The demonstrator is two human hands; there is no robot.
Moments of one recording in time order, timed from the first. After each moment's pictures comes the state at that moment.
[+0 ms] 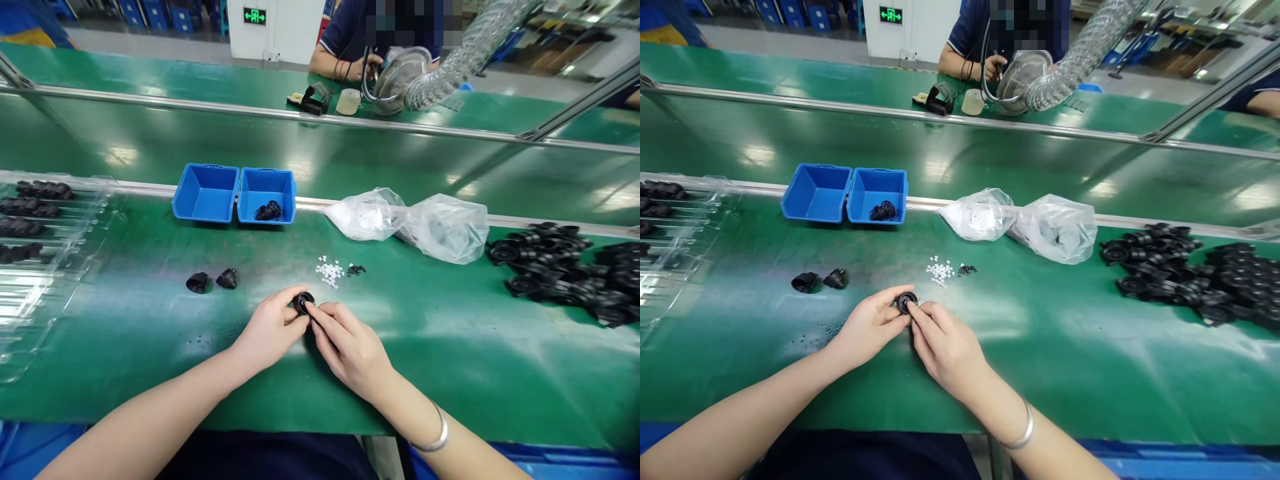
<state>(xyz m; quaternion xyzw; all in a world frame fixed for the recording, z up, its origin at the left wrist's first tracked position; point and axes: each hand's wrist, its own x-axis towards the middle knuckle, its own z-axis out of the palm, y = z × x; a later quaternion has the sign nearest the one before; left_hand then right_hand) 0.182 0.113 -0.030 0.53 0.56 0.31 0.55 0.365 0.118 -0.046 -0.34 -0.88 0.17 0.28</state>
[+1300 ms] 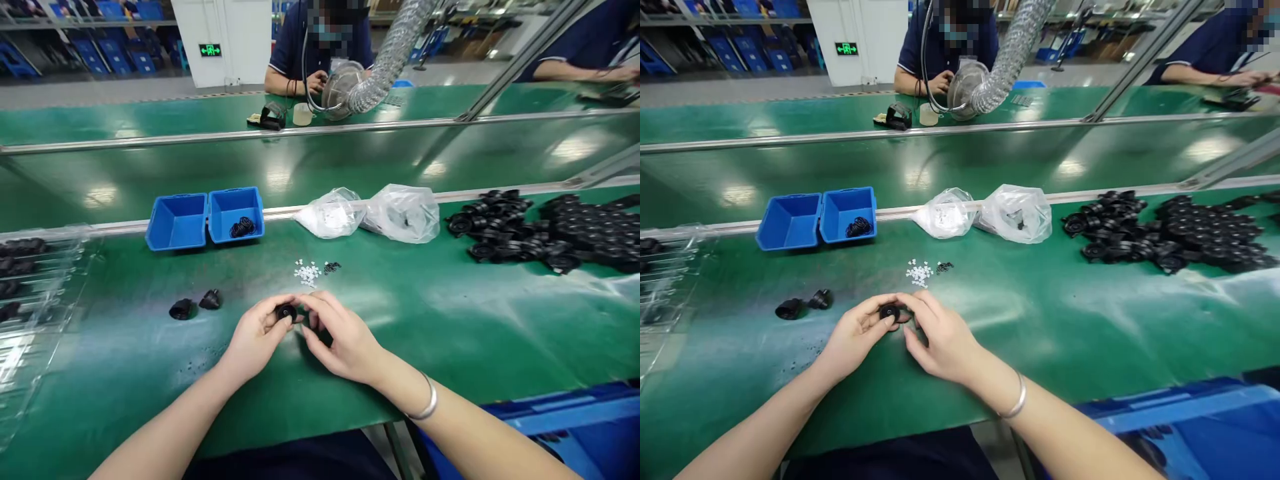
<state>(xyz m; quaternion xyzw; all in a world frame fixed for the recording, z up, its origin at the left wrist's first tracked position) 0.184 0.118 -0.029 0.46 0.47 0.39 0.65 0.375 0.127 -0.033 -0.36 -0.85 0.24 0.31</state>
